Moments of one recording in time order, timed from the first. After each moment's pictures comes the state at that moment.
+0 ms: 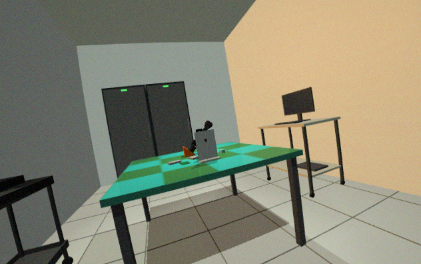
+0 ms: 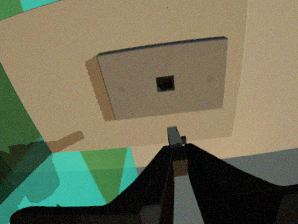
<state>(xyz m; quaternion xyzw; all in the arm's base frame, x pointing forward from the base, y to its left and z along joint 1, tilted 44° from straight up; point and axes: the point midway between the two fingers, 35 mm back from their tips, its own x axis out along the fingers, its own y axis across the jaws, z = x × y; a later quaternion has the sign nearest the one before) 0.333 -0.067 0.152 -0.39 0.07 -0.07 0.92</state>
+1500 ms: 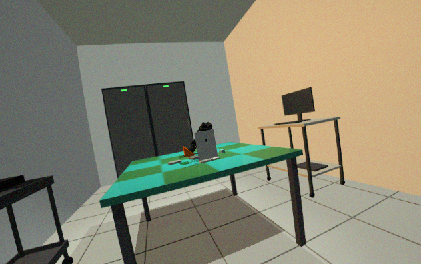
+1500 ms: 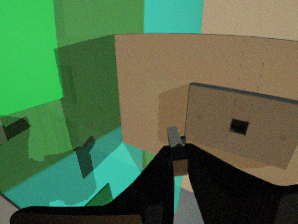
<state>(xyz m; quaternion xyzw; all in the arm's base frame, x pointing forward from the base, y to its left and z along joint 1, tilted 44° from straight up) 0.320 -0.038 0.157 -0.47 0.10 0.19 0.86</state>
